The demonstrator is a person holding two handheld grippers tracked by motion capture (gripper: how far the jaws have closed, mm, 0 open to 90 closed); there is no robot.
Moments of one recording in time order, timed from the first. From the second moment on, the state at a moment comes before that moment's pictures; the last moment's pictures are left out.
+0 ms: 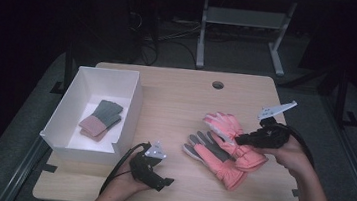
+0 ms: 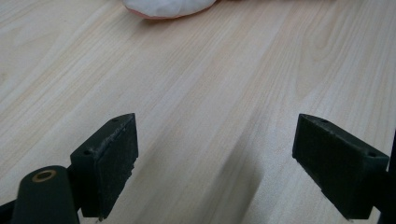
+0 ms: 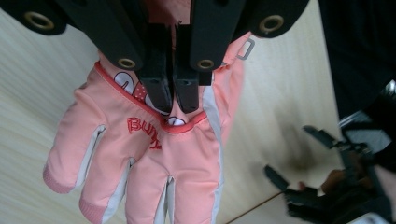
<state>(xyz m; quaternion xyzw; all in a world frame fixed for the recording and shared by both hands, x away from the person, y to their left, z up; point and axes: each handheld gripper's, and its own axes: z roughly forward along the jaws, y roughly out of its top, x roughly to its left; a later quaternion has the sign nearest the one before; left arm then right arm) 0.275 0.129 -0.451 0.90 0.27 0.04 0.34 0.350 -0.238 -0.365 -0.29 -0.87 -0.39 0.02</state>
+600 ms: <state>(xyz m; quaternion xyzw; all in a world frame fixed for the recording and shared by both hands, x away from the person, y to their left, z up) 0.277 0.130 -0.452 0.90 0.26 0.04 0.33 0.350 -0.198 -0.377 -0.23 -0.90 -0.36 0.05</state>
